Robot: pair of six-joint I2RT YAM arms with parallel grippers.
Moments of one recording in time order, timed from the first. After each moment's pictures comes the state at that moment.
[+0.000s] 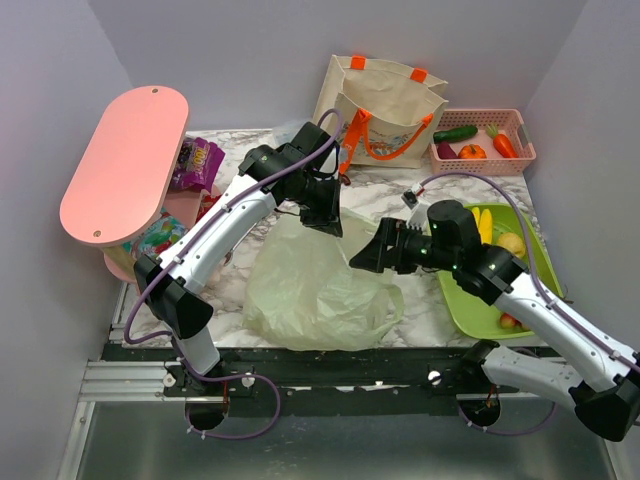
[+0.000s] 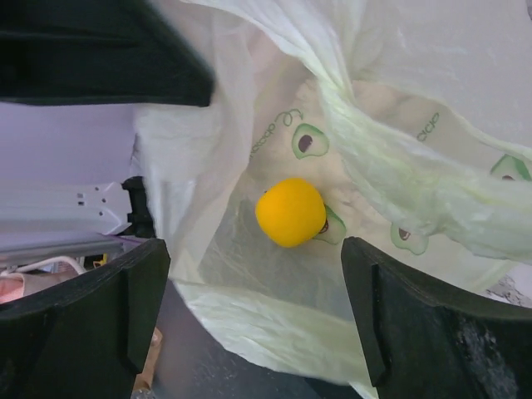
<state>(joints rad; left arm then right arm) -0.69 1.71 1.91 -1.21 0.33 -0.55 0.70 1.01 0.94 -0.46 -0.30 0.72</state>
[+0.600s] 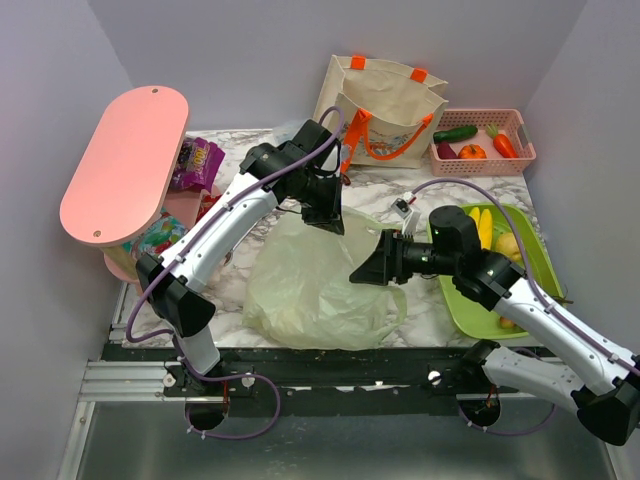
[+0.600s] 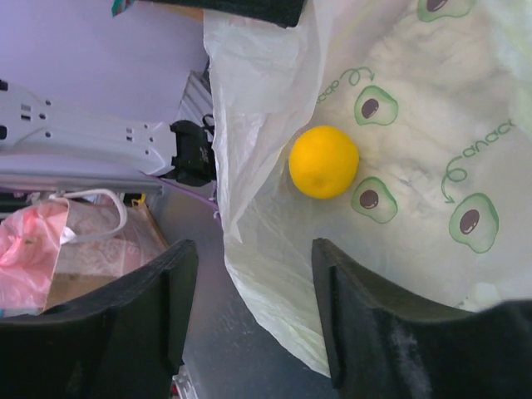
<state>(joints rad) -0.69 1.72 1.93 -1.22 0.33 -0.55 0.70 0.95 0.88 -0.39 -0.51 0.71</state>
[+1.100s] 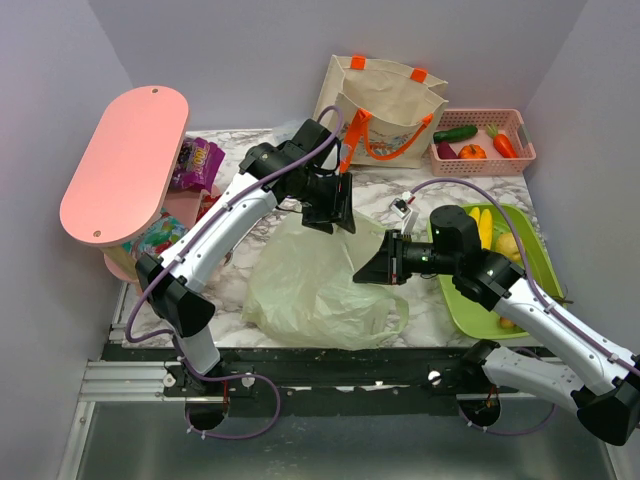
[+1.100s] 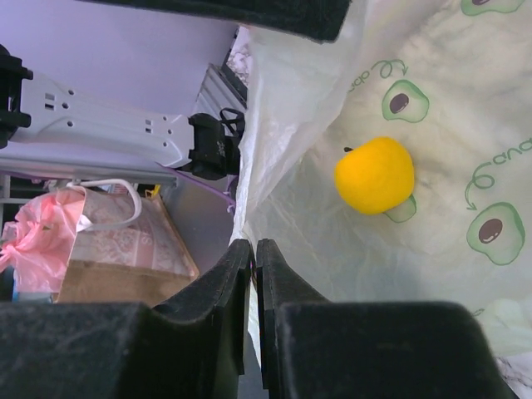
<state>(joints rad) -0.69 1.72 1.94 -1.21 0.32 -0.58 0.70 0.96 0.87 -0.34 -0.57 0.73</state>
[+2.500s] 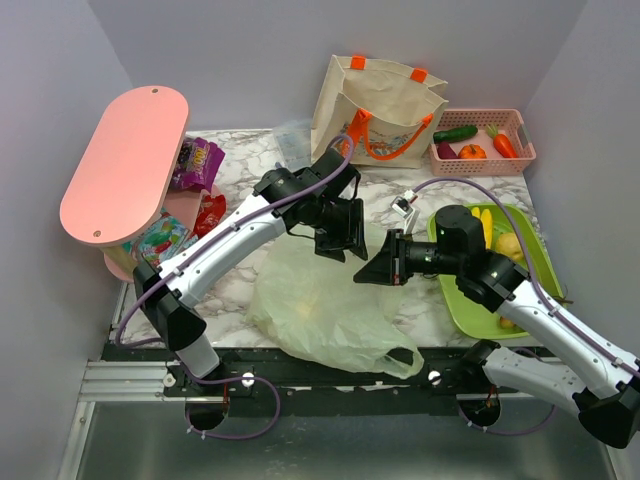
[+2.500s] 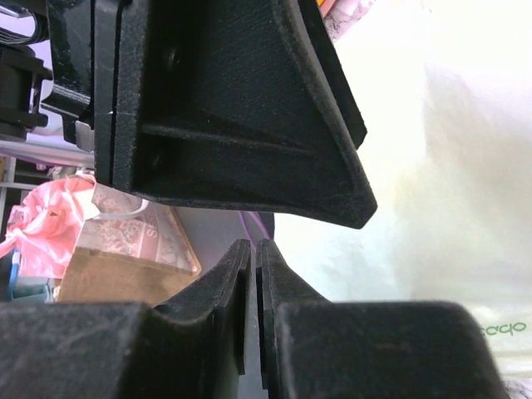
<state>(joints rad) -0.85 1.65 1.79 -1.16 0.27 -0.82 0.70 0.93 0.88 -0.32 -0.60 0.72</state>
